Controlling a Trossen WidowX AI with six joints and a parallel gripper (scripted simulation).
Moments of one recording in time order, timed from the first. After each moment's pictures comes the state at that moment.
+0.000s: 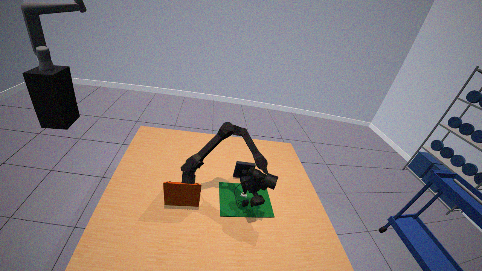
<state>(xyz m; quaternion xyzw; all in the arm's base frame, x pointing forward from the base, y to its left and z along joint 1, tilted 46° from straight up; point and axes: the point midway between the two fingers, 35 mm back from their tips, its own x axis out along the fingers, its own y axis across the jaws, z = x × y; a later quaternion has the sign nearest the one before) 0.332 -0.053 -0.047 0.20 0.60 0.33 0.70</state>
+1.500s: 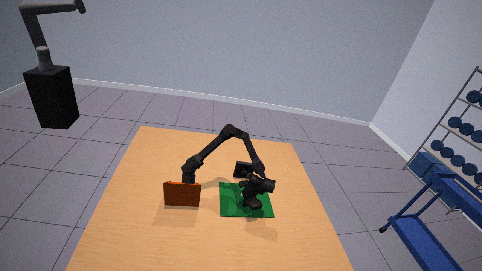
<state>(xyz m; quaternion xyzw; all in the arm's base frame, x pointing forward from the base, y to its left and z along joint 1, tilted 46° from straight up) 0.332 -0.026 -0.073 0.20 0.60 0.33 0.70</state>
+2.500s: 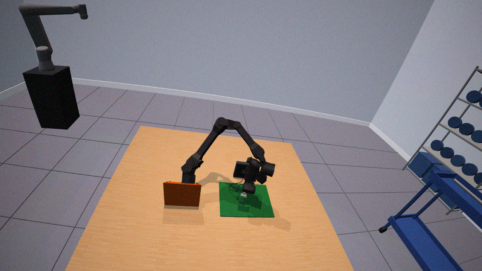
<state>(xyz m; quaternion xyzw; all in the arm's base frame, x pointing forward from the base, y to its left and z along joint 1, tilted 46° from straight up) 0.332 -0.016 0.008 0.37 0.66 0.17 0.63</state>
